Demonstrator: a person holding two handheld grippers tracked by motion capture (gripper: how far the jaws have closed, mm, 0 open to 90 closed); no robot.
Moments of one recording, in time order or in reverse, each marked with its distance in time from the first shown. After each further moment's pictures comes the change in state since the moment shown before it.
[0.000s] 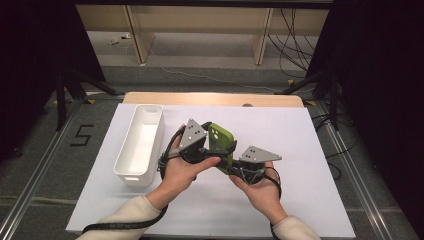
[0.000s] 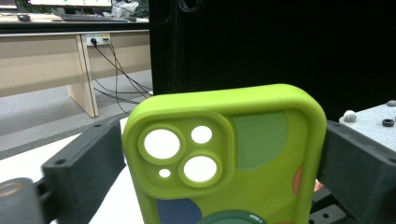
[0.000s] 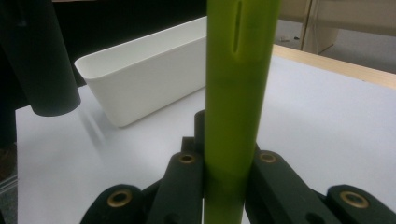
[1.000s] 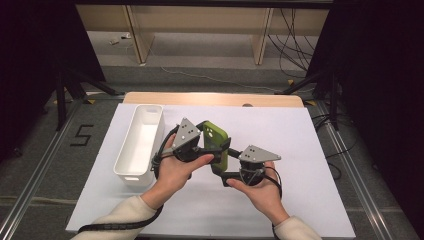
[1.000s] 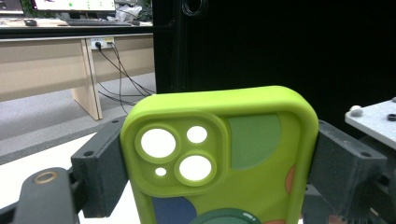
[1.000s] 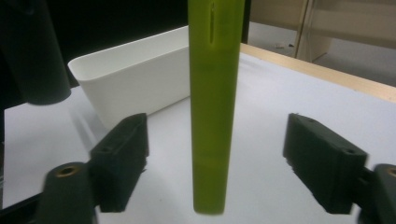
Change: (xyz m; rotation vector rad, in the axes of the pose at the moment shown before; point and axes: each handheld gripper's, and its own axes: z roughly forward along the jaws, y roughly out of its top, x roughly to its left) left arm 0.012 0.001 -0.010 -0.015 0.013 0.012; right arm -0.001 0.001 0.001 -0.020 -0.014 -0.040
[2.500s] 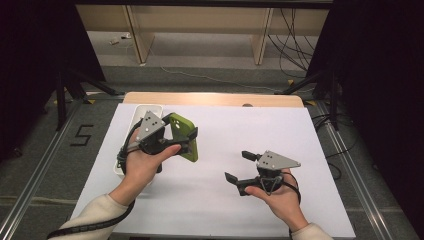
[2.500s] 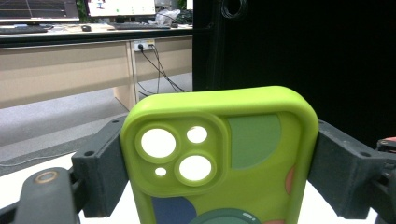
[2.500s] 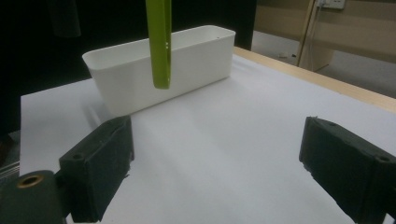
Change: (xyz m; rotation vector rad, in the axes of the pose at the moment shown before) left arm 0.053 0.008 -0.048 -0.002 0.135 0.000; right arm -0.013 -0.012 -0.037 -0.030 0.019 -0.037
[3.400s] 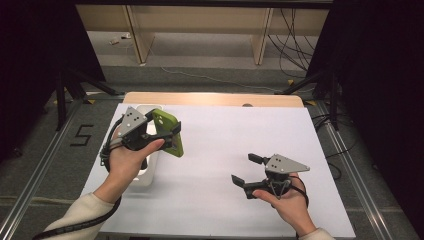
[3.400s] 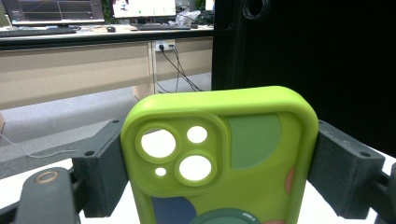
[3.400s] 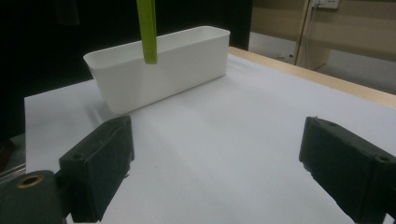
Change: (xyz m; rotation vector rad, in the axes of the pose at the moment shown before) left arm 0.030 0.005 -0.019 -0.003 0.070 -0.003; right arm -0.003 -0.007 -0.017 -0.012 -0.005 0.017
